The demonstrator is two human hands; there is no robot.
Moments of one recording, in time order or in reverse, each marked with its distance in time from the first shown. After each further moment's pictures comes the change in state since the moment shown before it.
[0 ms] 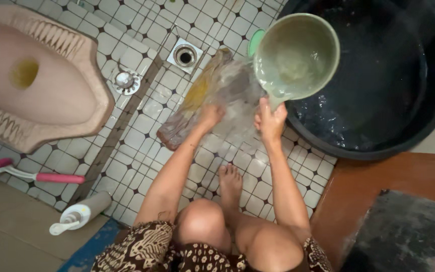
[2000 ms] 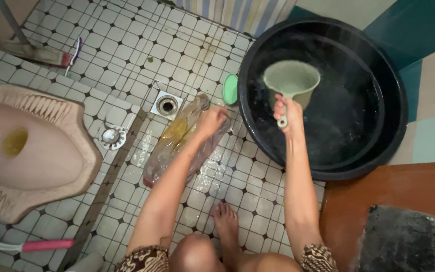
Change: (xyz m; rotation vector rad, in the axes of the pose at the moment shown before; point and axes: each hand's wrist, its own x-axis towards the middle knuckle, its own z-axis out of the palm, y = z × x) left_hand 0.066 0.142 -0.081 -0.083 -0.014 0.319; right_hand 0.194 0.009 -0.145 0.331 -0.046 0.161
